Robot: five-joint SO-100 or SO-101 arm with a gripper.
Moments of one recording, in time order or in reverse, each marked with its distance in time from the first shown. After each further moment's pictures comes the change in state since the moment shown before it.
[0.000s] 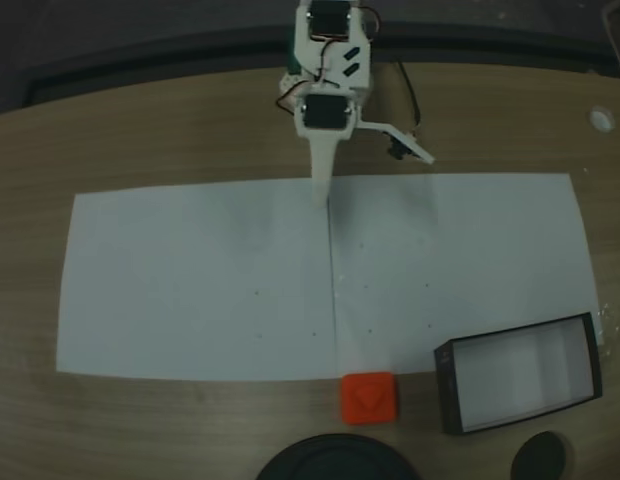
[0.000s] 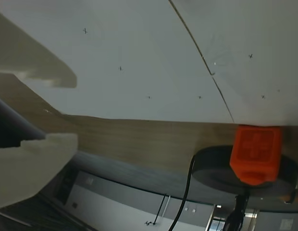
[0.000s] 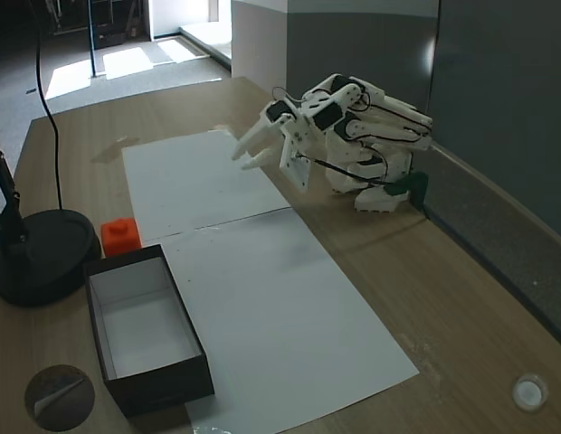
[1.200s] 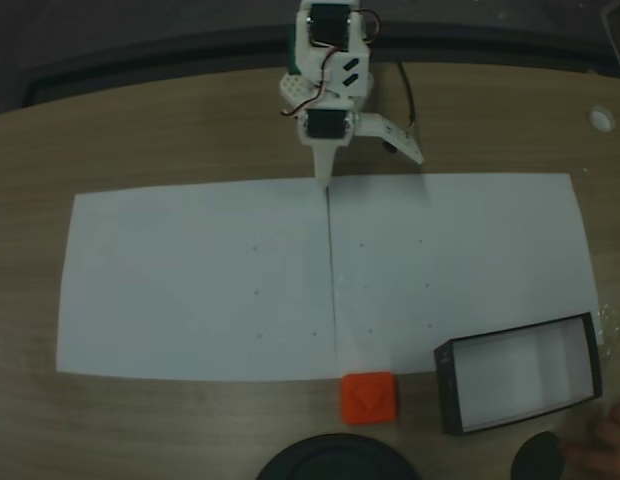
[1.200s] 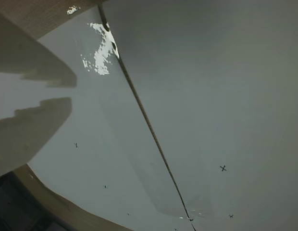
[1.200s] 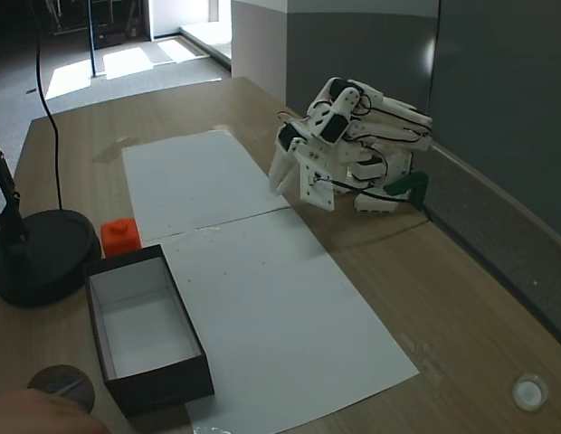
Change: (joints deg) arm -0.2 0.2 4.4 21.5 0.3
